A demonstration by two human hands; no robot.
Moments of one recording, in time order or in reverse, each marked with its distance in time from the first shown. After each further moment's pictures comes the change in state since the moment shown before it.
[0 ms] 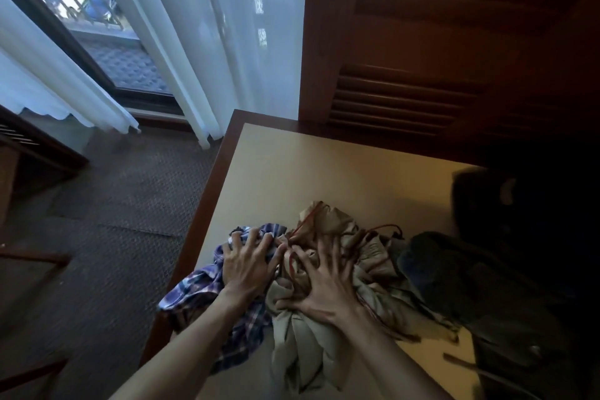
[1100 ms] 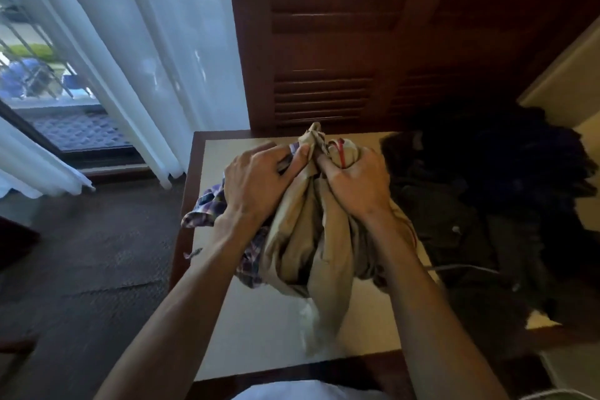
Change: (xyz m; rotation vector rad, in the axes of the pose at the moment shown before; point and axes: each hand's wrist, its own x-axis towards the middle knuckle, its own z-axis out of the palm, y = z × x) left_hand -0.020 0.076 -0.249 -0.488 0.404 0.319; right_hand -0.156 -0.080 -0.179 0.600 0.933 0.165
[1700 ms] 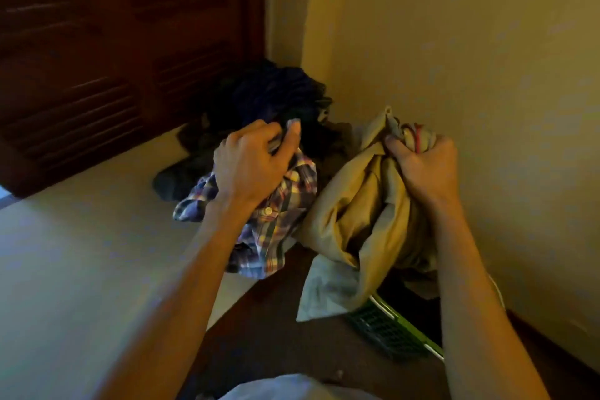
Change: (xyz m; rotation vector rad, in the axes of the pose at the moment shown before) left_hand -0.129 0.298 0.061 -0.411 -0.115 0.549; right_hand -0.262 0.147 -0.337 0.024 0.791 0.407
